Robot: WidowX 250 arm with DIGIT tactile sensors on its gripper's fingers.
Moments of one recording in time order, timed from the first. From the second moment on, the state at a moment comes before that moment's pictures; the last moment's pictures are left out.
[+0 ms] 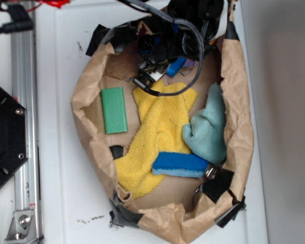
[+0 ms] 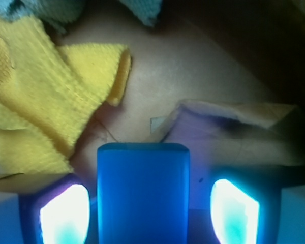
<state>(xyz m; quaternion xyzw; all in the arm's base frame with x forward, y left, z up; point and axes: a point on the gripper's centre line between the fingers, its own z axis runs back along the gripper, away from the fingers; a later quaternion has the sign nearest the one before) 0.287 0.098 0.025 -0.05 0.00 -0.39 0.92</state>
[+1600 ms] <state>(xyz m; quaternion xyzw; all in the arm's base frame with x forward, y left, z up) 0.278 0.069 0.124 0.00 -0.13 -0.20 0.97</state>
